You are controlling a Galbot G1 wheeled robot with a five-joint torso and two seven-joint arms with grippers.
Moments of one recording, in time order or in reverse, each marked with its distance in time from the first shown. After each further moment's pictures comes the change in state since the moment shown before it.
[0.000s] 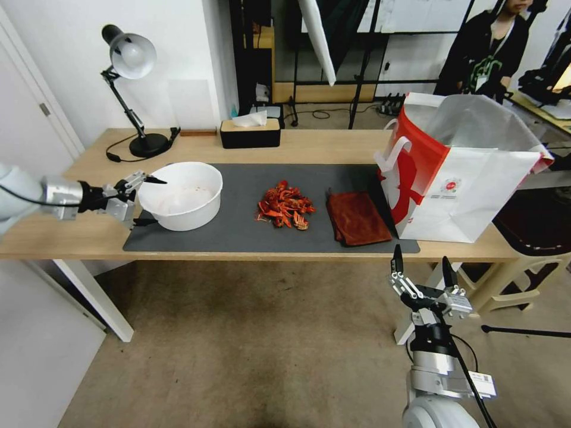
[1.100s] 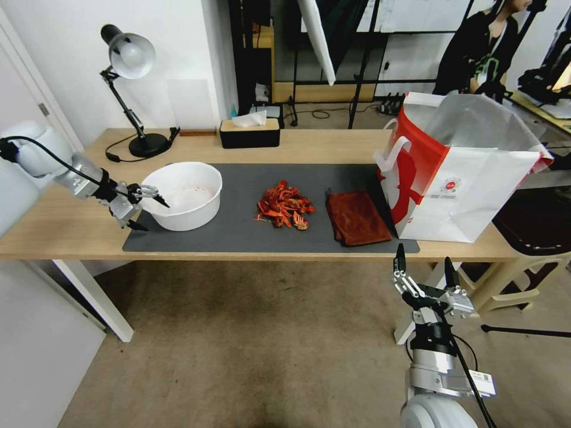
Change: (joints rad) left arm -0.232 -0.141 0.180 0.168 0.038 -0.074 0.339; right arm 0.010 0.019 -0.001 -0.007 0.001 0.001 0.009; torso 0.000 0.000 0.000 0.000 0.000
